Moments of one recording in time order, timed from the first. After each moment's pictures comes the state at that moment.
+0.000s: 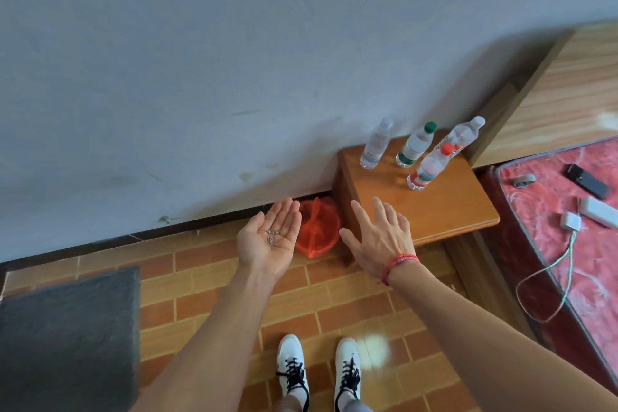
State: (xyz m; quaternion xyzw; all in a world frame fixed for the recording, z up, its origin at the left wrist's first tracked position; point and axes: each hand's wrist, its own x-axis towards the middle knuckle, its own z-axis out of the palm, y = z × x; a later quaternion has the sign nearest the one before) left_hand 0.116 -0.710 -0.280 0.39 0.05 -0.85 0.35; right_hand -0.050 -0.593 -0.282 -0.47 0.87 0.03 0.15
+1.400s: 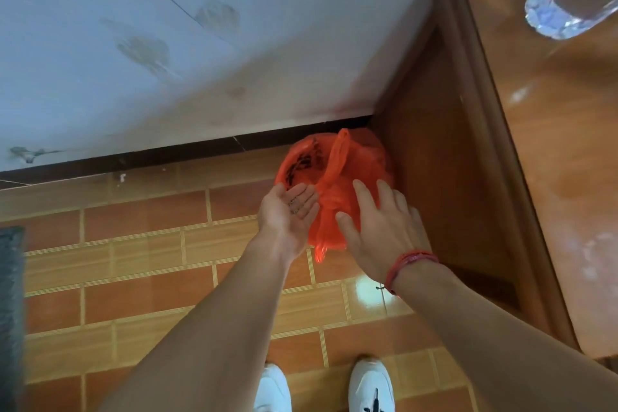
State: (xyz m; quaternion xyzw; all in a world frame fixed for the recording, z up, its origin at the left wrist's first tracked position) left_hand -0.012 -0.815 -0.802 0.61 -0.02 -0.77 0.22; right_hand -0.125 -0.718 -0.755 -0.47 0.84 0.05 0.27
